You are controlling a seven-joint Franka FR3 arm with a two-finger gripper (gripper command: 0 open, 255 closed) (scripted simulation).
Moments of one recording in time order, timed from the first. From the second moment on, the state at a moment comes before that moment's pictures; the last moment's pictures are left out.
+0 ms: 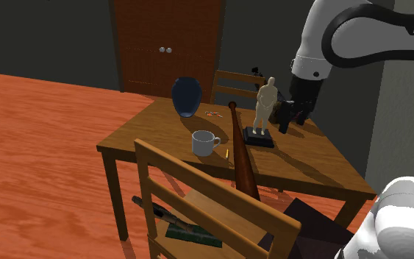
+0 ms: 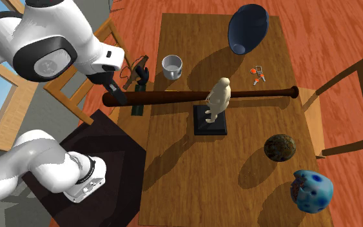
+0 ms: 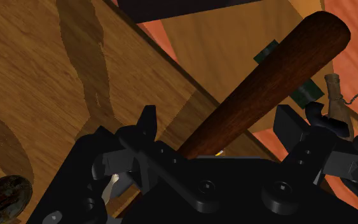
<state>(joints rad) -0.01 -0.81 -0.03 -2.45 -0.11 1.66 0.12</state>
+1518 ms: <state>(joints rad) 0.15 -0.33 -0.70 -2.01 0.04 1.94 -0.78</state>
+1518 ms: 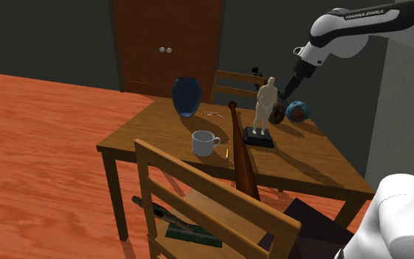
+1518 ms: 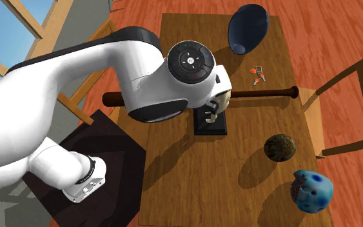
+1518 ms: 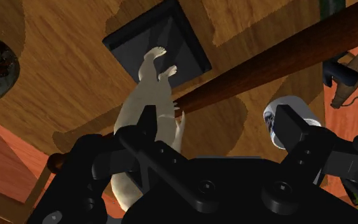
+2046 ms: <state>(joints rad) 0.19 0.06 -0.94 -1.70 0.44 1.83 -1.19</state>
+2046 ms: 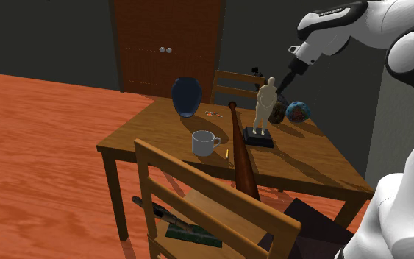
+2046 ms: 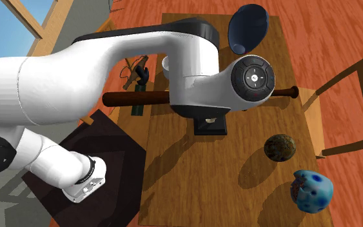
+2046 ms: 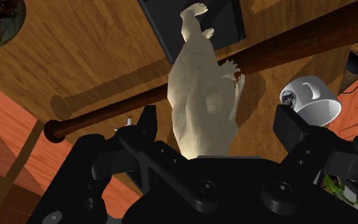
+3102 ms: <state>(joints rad) 0.19 0.07 -0.94 -1.78 0.47 1.91 -1.23</state>
